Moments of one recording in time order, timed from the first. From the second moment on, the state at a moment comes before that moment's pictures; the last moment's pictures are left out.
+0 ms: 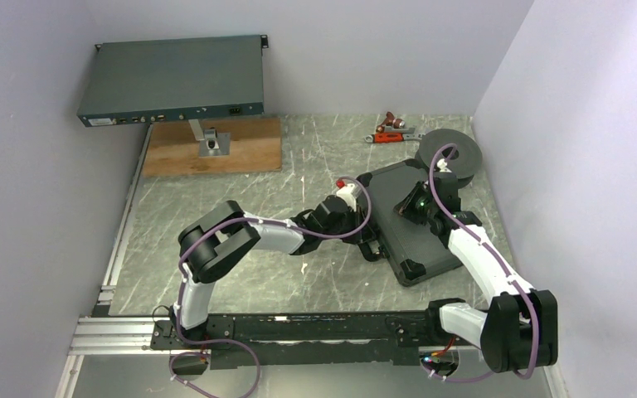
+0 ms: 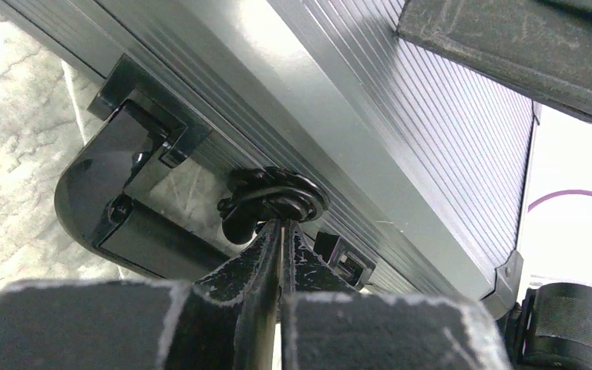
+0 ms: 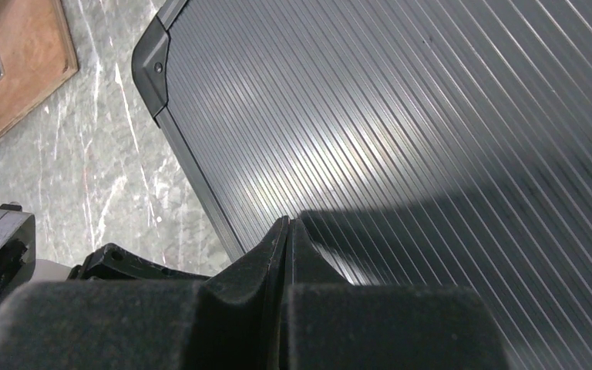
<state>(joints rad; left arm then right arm) -0.97 2.00 1.07 0.47 0.15 -0.78 0.12 1.12 0.67 -0.28 -0.13 0.63</state>
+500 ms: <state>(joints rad) -0.95 2.00 0.98 0.58 0.07 -0.84 0.12 1.10 0.68 -0.34 -0.12 0.63</state>
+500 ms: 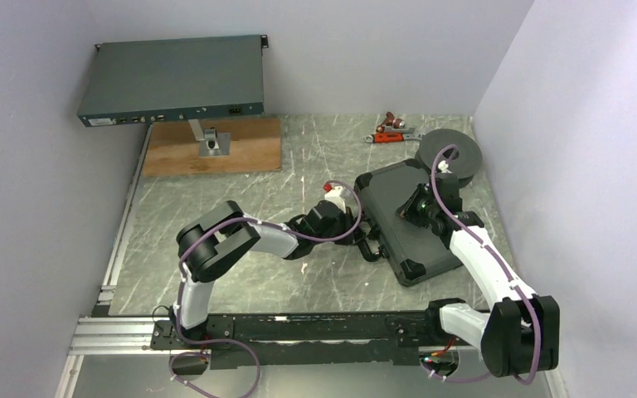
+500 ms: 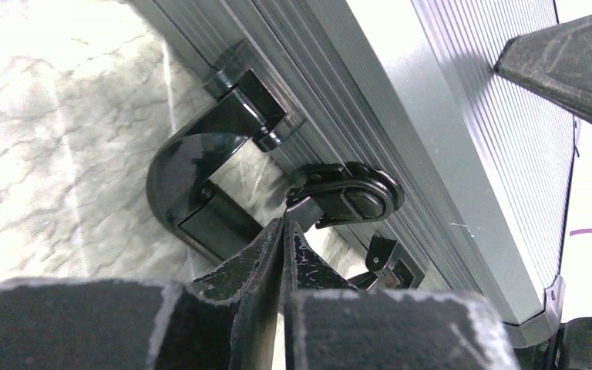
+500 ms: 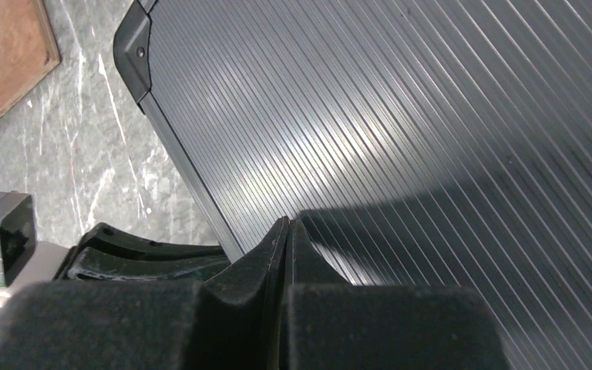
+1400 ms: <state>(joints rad) -0.95 1.08 0.84 -0.14 -0.30 -0.52 0.13 0.84 0.75 -0.54 -0.26 0.56</state>
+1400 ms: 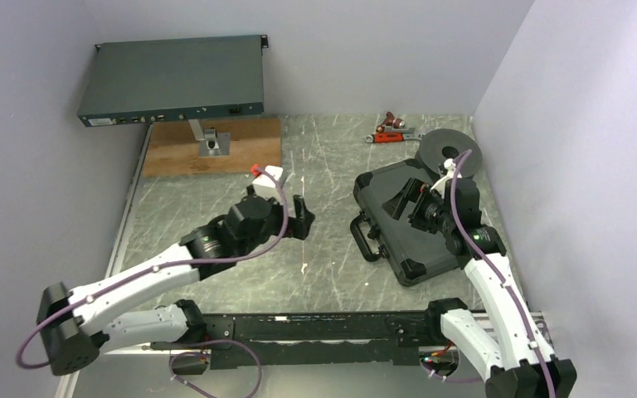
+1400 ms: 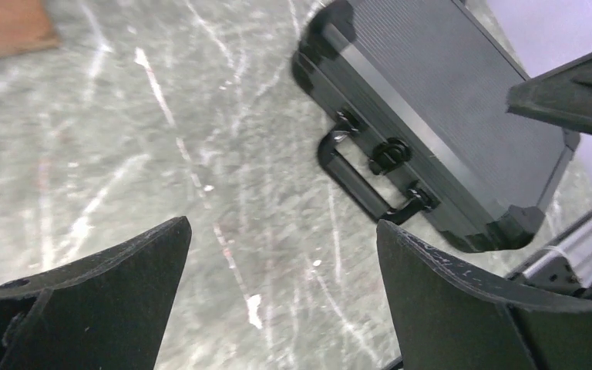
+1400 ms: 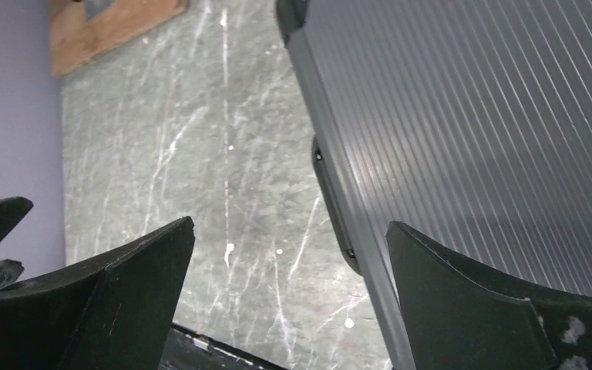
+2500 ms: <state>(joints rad) -0.95 0.48 0.79 -0.56 -0.73 -0.09 0.13 0.47 0.58 -0.08 -0.32 0.62</state>
